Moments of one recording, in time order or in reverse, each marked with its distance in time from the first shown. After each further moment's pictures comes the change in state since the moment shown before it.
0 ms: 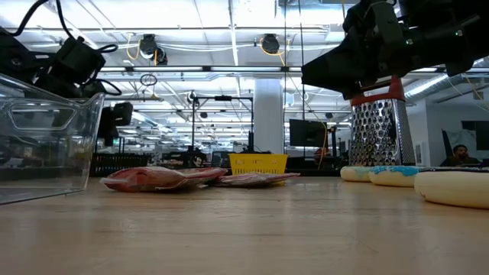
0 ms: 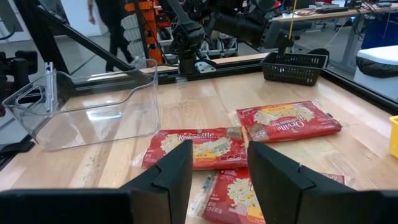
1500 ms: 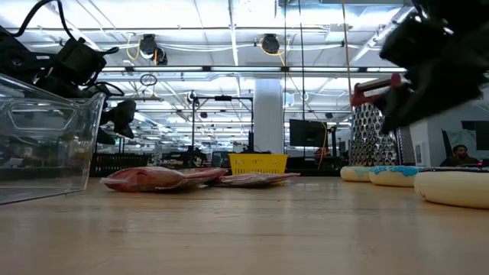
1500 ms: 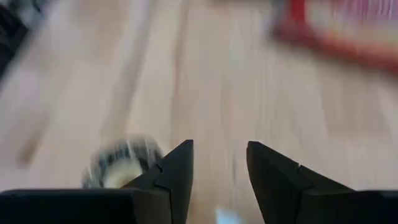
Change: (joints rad) left arm -0.001 0.011 0.000 0.003 0.177 -0.051; right arm 0.126 -0.259 0.001 -0.805 -0.217 0.113
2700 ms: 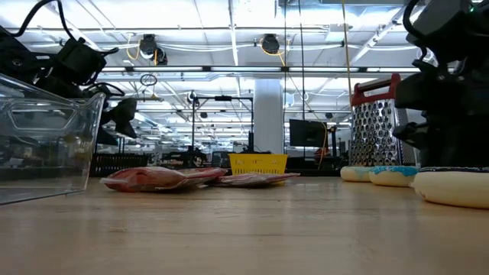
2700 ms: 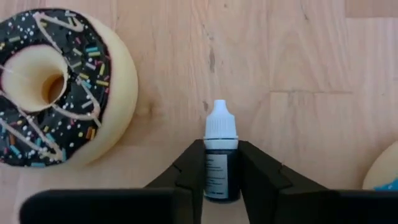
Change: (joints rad) left arm 0.000 0.000 0.000 0.003 0.062 -0.030; right arm 0.025 0.171 0.000 -0.191 0.053 0.006
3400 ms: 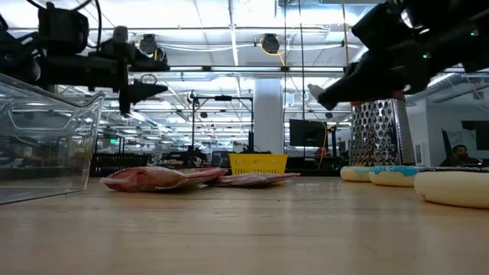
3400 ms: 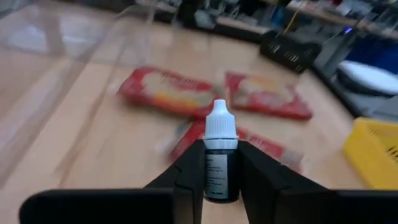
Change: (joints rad) left arm -0.259 0.000 0.001 0.513 0.511 -0.009; right arm -0.111 0.027 -0.002 0.749 0.238 -0.394
